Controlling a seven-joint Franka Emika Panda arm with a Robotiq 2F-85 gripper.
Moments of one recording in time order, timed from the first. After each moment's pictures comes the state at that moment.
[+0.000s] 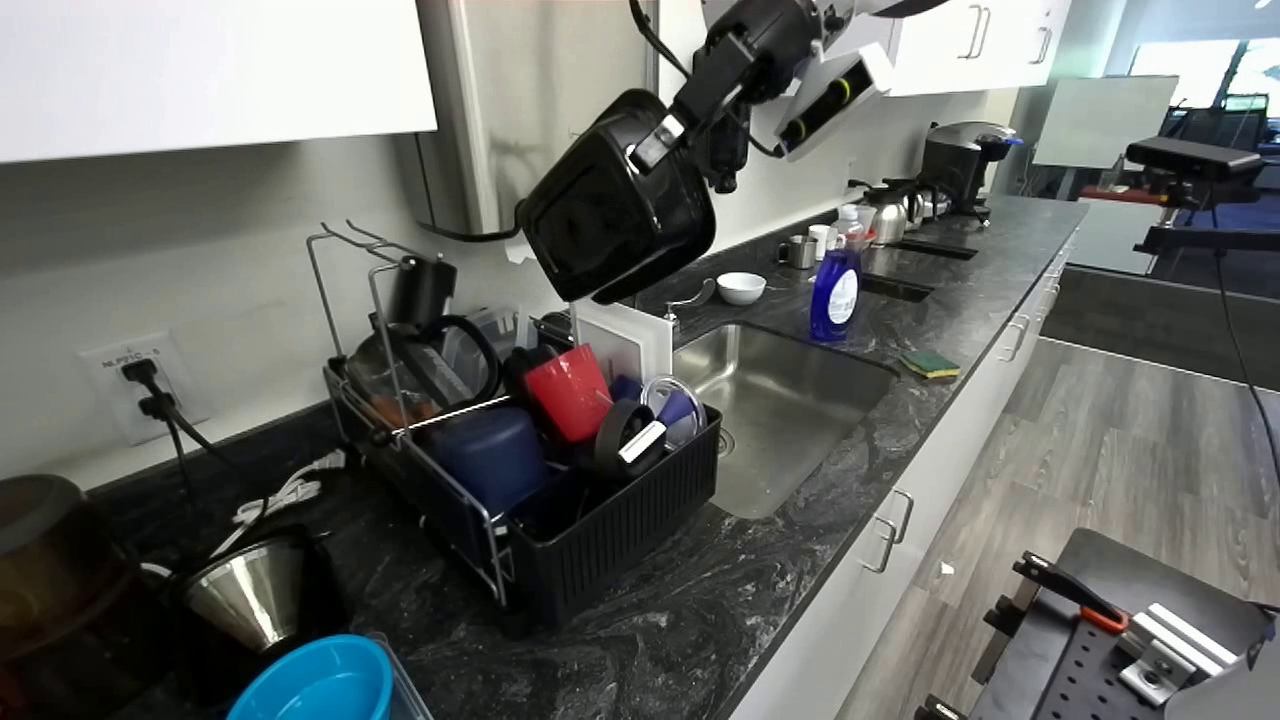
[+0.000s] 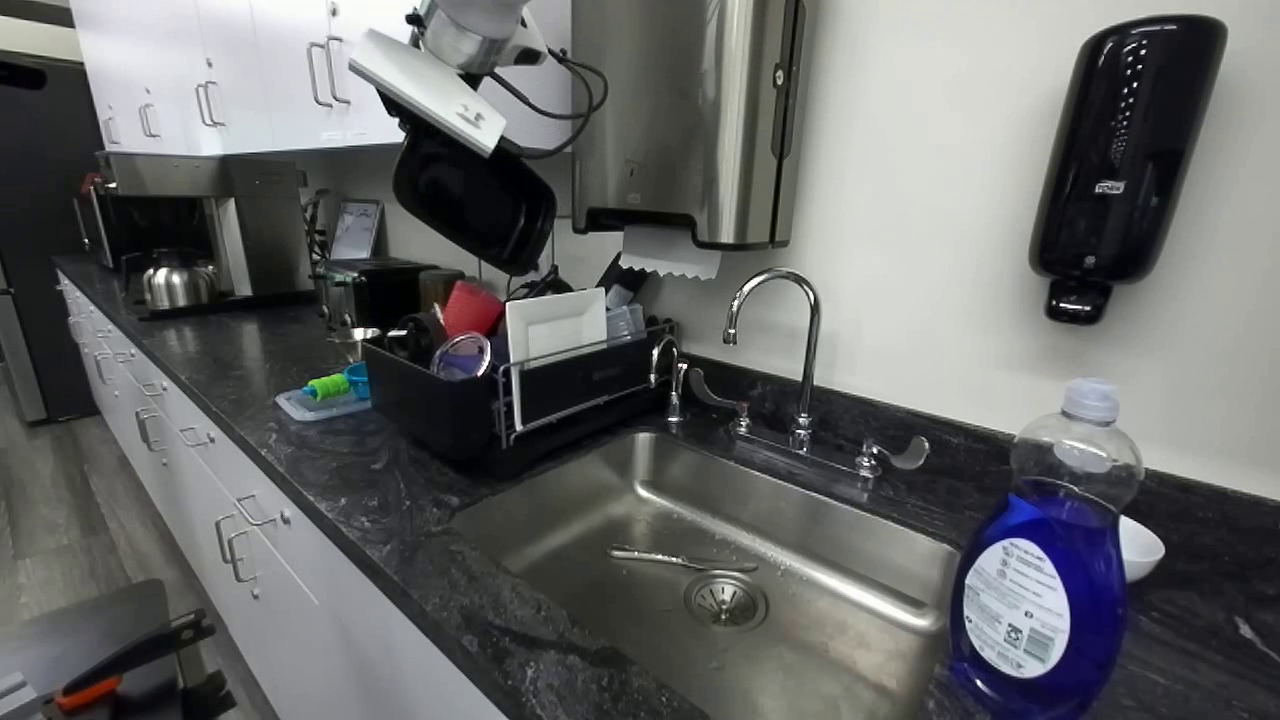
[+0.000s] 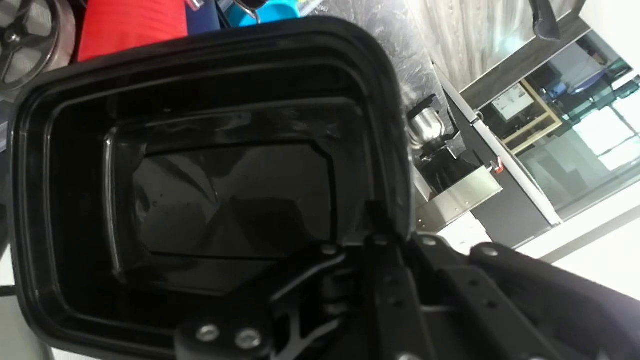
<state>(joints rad) 0.06 -0.21 -0.01 -2.11 1.03 1.82 -1.19</state>
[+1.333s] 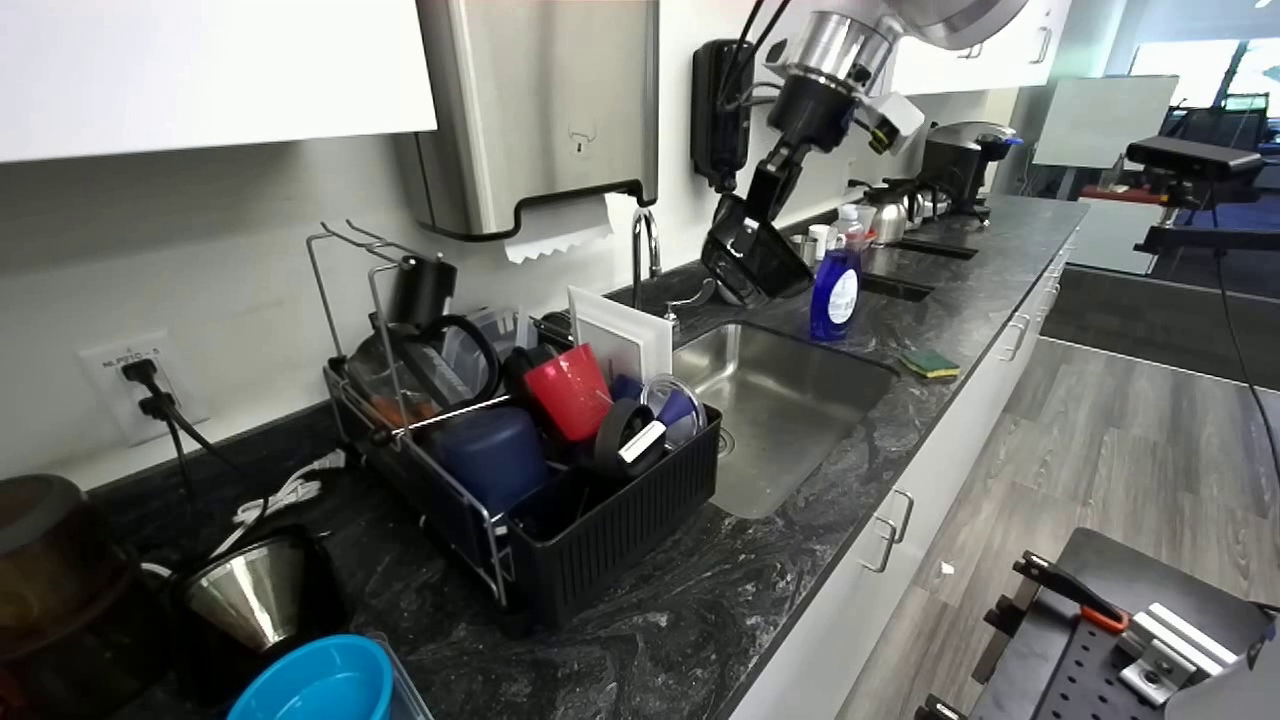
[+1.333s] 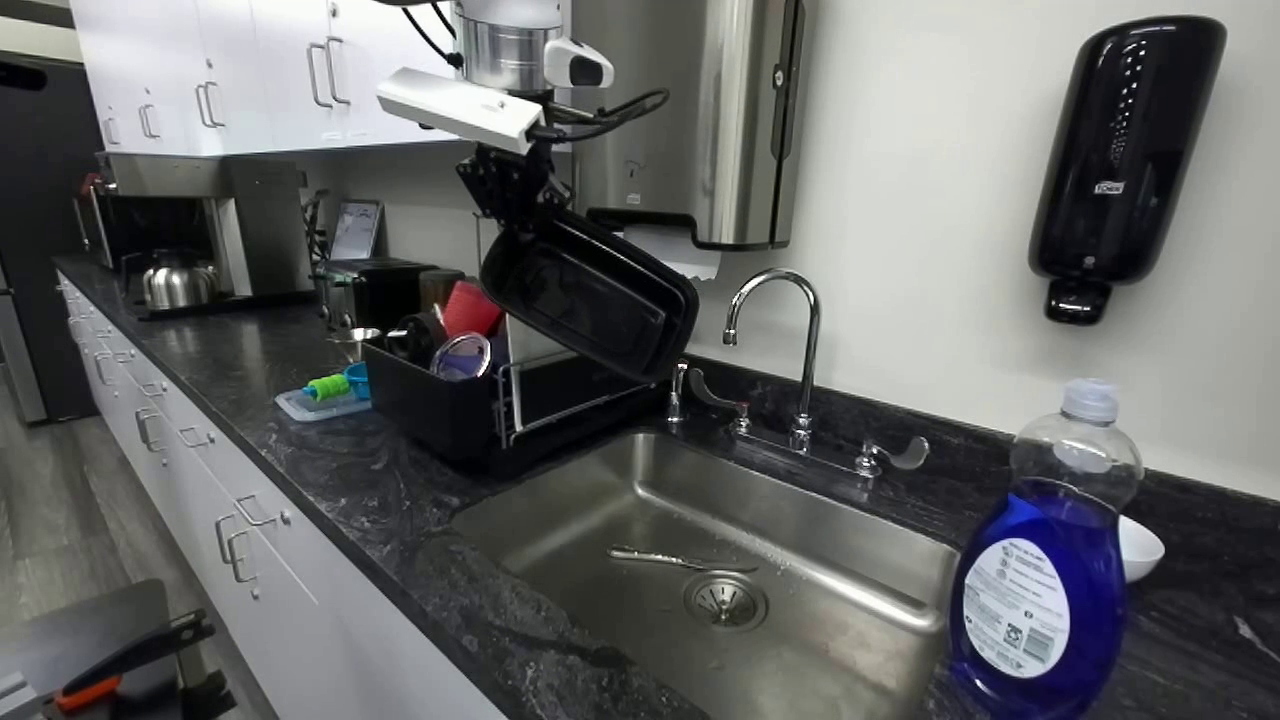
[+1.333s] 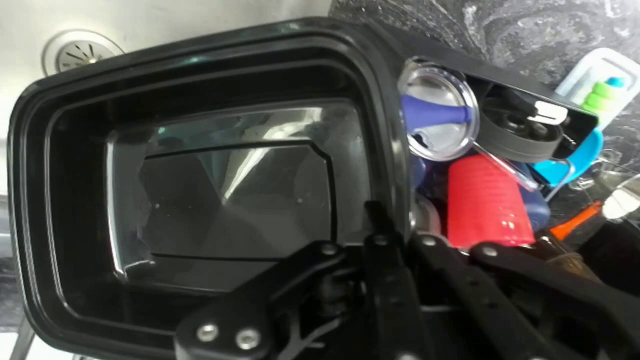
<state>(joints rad) 0.02 -0.22 -0.05 -2.23 0.42 2.18 -0.69</state>
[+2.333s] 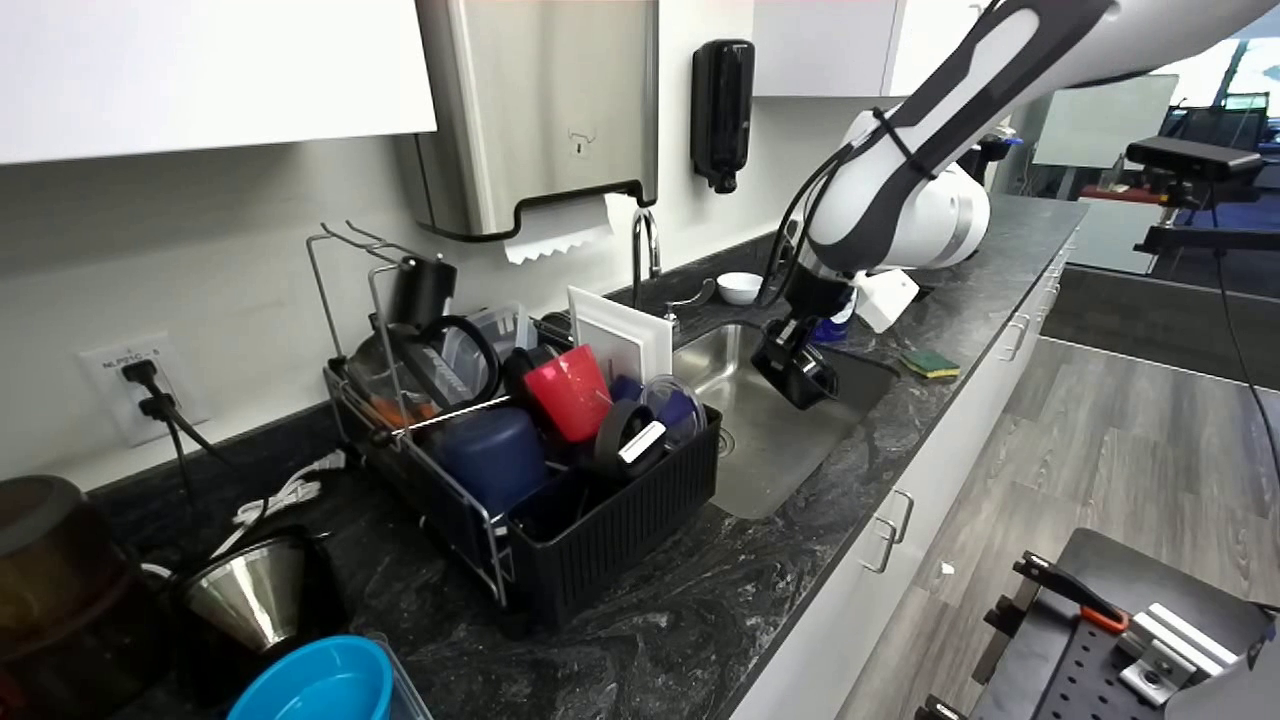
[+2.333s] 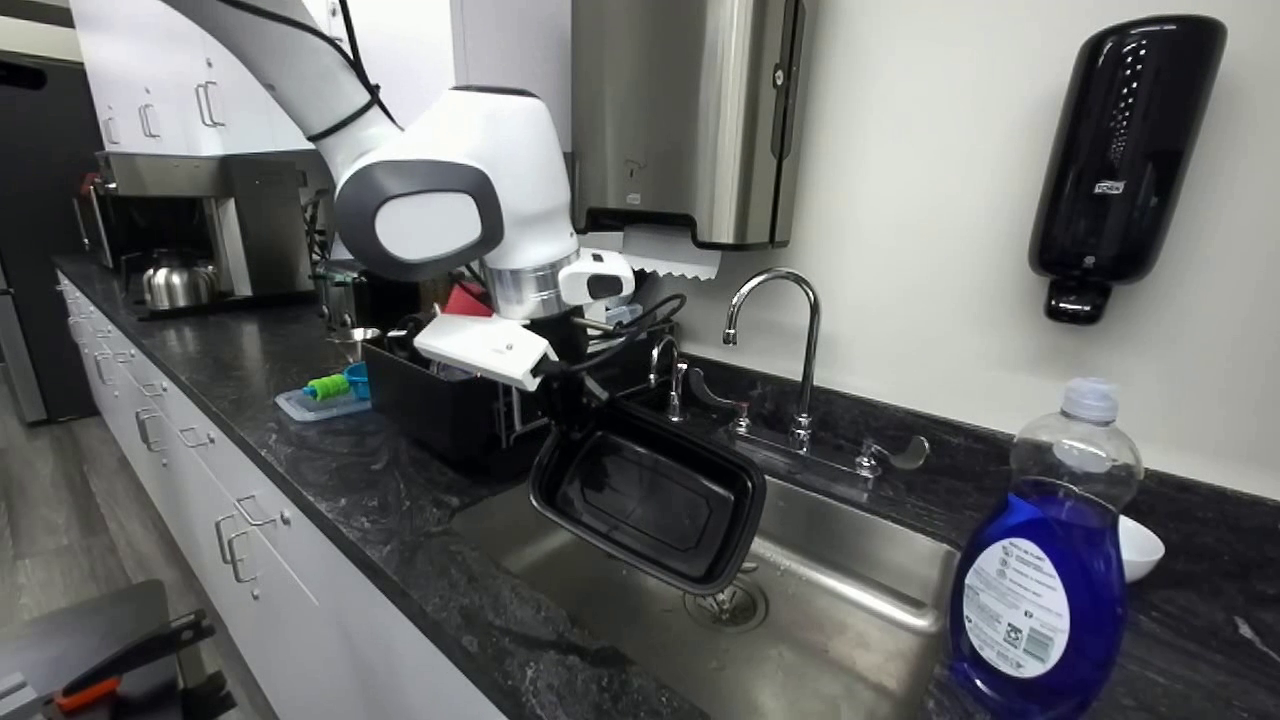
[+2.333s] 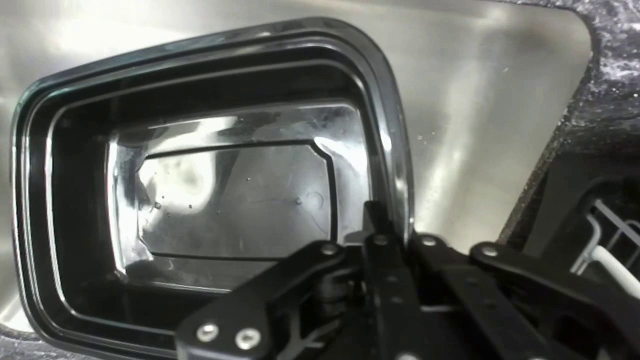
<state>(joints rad) 0.01 0.05 -0.08 -2.48 0.26 2.79 -0.56</state>
